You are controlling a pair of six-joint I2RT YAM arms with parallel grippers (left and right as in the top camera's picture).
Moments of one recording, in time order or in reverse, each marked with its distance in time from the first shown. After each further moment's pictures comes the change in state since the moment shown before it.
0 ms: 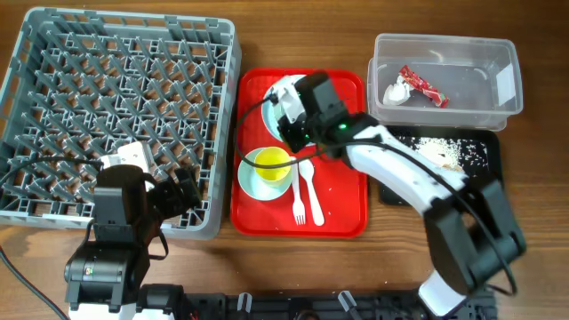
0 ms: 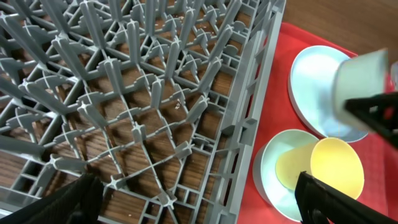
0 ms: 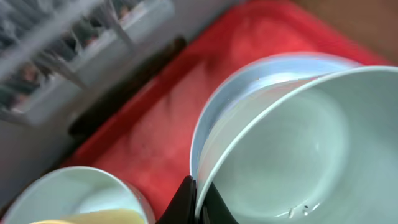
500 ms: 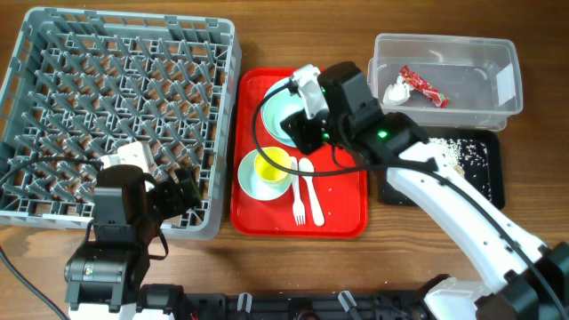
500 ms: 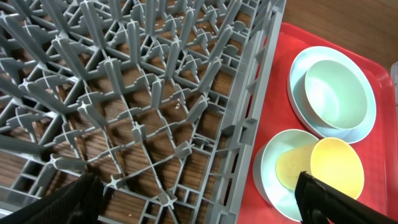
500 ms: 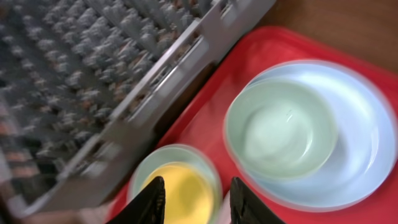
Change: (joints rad) left arm 0.000 0.000 0.000 0.000 0.000 0.000; right arm 0.000 -0.304 0.070 -0.316 -0.076 0.212
